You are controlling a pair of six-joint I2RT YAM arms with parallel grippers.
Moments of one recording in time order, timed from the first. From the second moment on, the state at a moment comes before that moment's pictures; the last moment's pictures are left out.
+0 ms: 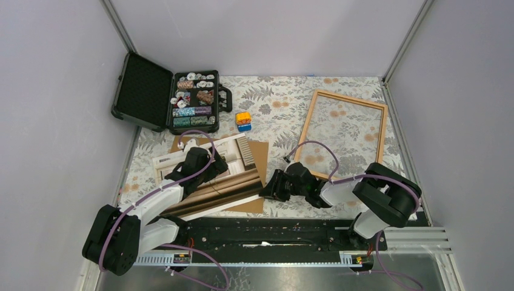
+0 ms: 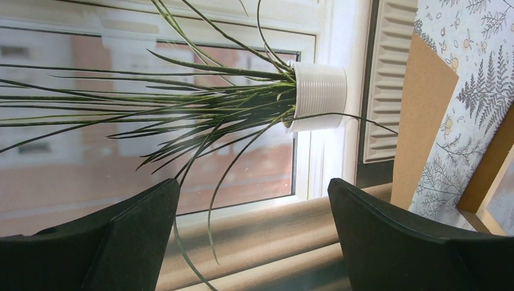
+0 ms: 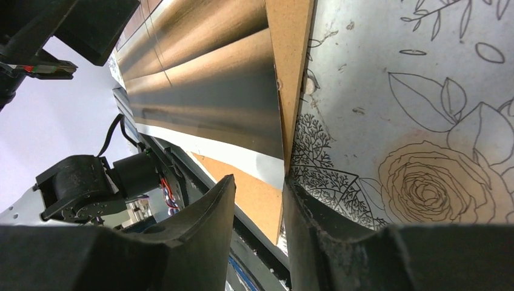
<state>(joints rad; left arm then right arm) -0.40 1.09 0.39 -0.10 -0.13 -0.83 0.89 1.57 0.40 0.53 -0.23 1.18</state>
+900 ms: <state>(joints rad) -0.40 1.07 0.38 -0.09 -0.13 -0.83 0.90 1.74 0.44 0.78 -0.13 1.32</state>
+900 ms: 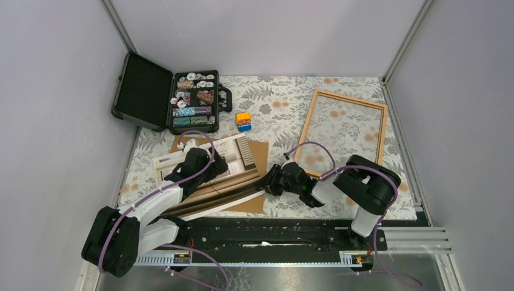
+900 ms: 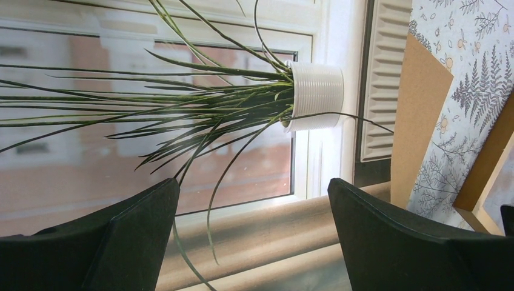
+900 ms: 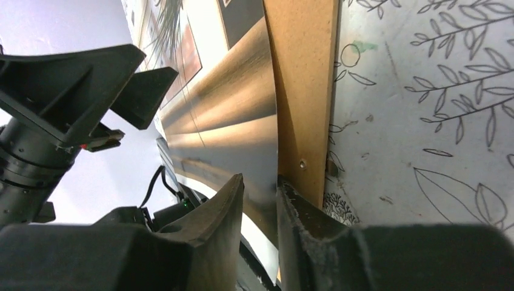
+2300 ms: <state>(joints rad) -0.70 0.97 0.57 -0.06 0.41 -0.84 0.84 0.89 0.92 -0.60 0.25 0.46</state>
